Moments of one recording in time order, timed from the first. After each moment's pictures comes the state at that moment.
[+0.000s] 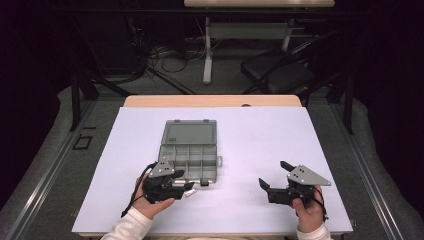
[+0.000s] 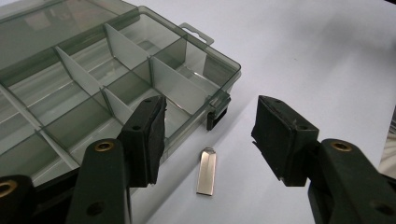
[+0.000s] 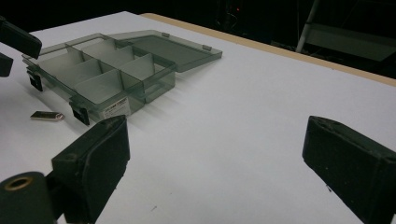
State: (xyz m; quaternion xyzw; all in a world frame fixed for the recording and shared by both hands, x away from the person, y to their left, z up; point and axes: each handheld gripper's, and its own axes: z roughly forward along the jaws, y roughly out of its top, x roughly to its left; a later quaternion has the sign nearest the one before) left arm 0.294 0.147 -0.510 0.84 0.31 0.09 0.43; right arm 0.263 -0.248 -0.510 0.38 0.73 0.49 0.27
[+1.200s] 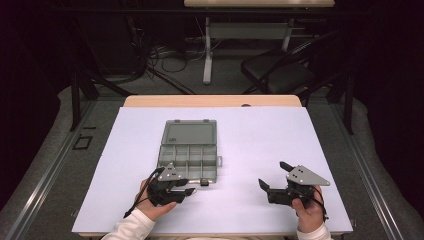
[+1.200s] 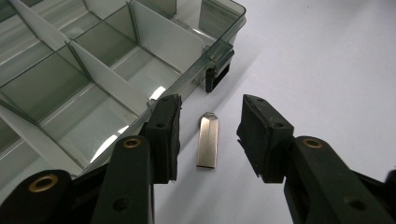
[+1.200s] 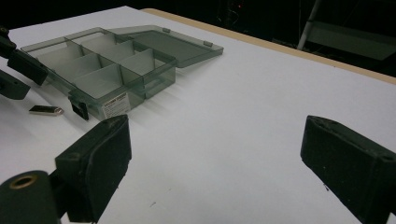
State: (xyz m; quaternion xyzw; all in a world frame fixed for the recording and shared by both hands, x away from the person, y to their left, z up) left arm 0.297 0.140 -0.534 0.87 0.30 0.07 0.38; right arm 0.264 -0.248 -0.512 0.37 0.74 0.49 0.27
